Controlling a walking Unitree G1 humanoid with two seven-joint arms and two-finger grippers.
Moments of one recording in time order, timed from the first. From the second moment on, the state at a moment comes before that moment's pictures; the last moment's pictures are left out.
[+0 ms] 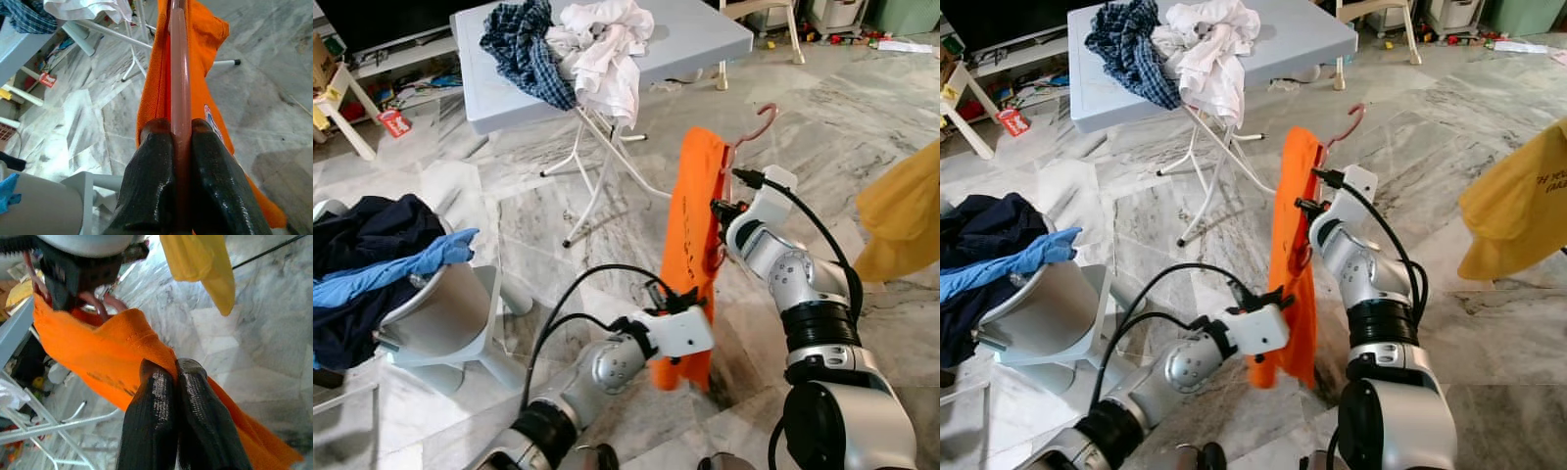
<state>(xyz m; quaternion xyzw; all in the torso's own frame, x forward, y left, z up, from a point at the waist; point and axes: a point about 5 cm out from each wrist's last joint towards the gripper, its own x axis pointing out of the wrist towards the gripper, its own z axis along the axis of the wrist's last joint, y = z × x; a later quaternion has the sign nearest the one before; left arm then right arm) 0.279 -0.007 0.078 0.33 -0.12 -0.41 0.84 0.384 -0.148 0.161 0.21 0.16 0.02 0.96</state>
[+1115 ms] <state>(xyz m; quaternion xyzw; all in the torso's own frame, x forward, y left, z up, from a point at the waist) 0.311 -0.016 0.109 0.18 -0.07 -0.35 0.92 0.362 -0.143 0.148 0.15 0.18 0.11 0.97</state>
